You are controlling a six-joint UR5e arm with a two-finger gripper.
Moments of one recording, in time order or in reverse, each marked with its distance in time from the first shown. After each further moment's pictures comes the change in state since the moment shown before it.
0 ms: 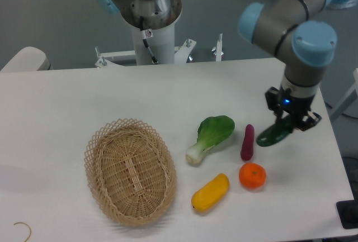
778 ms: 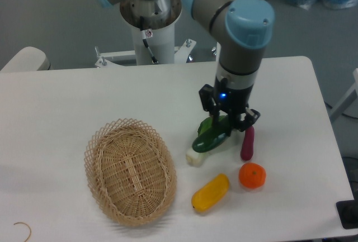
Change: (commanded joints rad) arm -0.170 0.054 -0.008 -0.011 -0.083 -0.272
